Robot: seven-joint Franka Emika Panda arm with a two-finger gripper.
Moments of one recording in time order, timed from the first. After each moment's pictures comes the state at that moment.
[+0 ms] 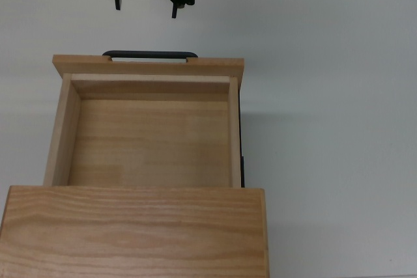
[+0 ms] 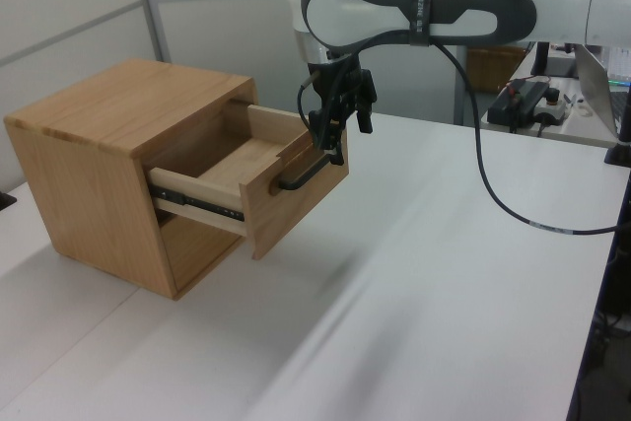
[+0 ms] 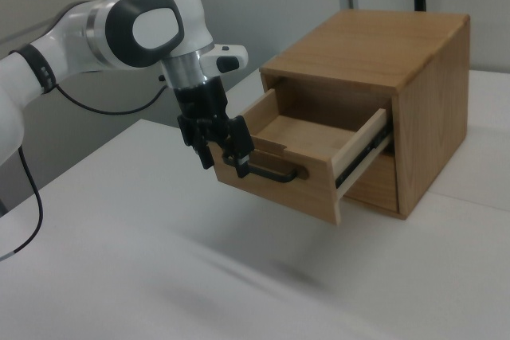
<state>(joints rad) -0.04 0.20 0.12 -1.35 -0.17 1.47 0.08</state>
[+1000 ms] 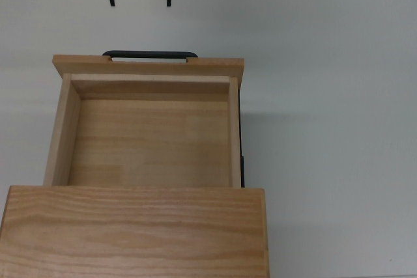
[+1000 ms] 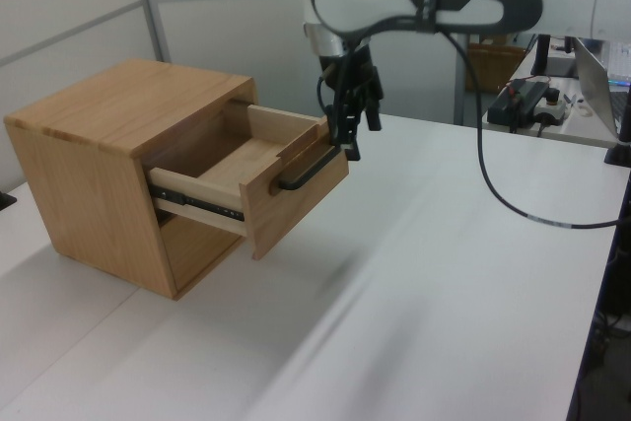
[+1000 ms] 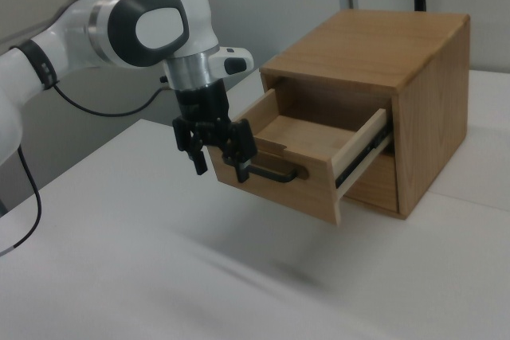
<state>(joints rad) -0.08 0.18 0.12 -1.35 -0.11 1.40 -0.08</state>
